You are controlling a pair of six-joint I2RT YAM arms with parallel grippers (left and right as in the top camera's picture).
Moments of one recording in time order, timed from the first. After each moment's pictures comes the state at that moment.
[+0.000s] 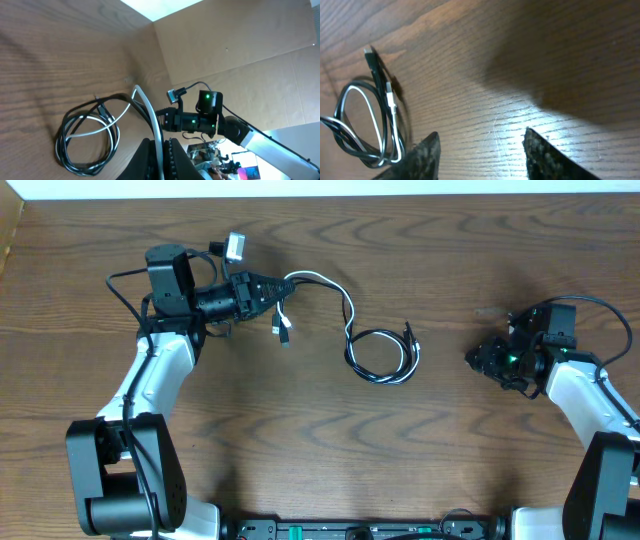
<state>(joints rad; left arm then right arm) 0.07 1.67 1.04 0.10 1.27 -0.66 -0.15 1.58 0.83 -0.44 -0.36 0.34</state>
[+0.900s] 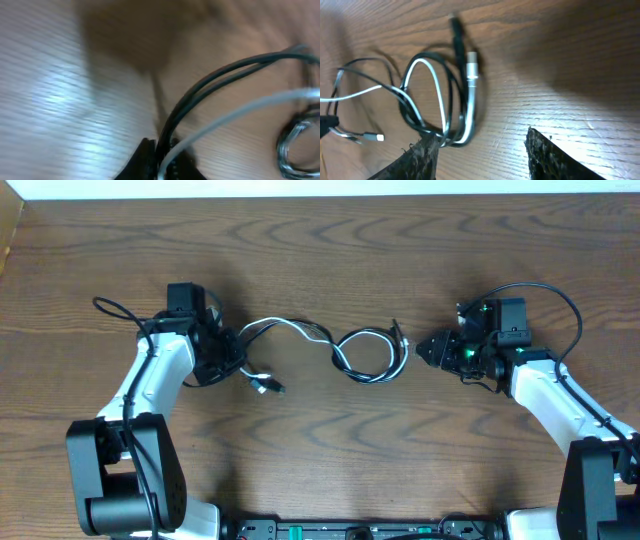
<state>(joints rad) 0.06 1.67 1.04 -0.72 0.26 -0.45 0.09 1.58 0.83 -0.30 -0.48 0.46</state>
